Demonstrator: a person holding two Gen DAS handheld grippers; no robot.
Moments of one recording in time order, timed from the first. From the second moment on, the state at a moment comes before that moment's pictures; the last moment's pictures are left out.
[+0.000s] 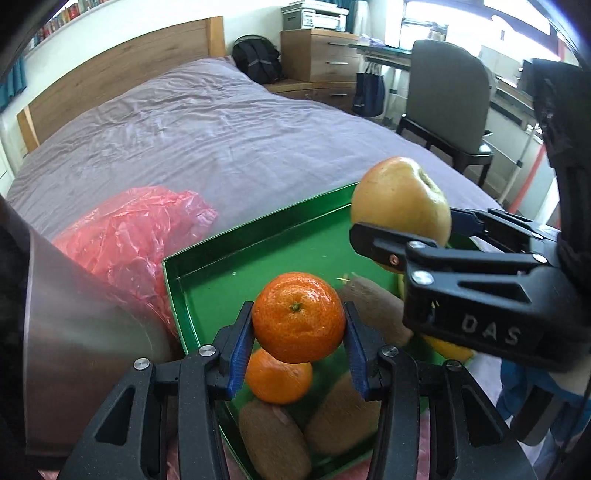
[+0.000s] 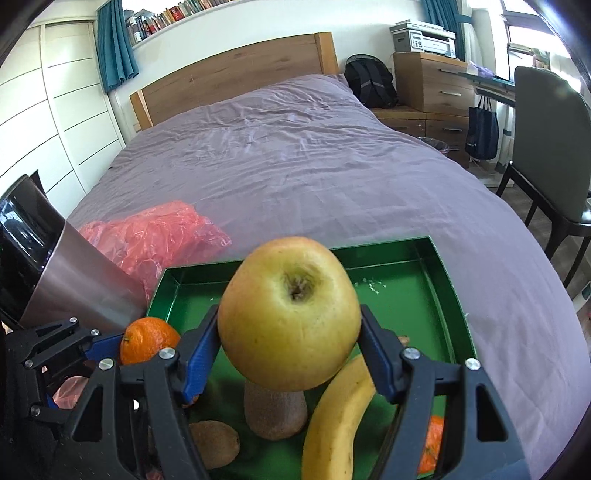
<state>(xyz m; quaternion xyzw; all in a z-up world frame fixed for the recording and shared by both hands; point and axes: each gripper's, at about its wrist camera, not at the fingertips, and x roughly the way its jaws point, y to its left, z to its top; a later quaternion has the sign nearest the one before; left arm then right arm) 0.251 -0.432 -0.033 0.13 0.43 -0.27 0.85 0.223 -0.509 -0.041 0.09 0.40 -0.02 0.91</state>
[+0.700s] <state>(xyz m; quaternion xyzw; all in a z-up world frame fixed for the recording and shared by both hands) 0.255 -0.439 -0.066 0.16 0.45 -0.25 0.84 0.238 -0.500 -0.089 0.07 0.43 -0.02 0.90</state>
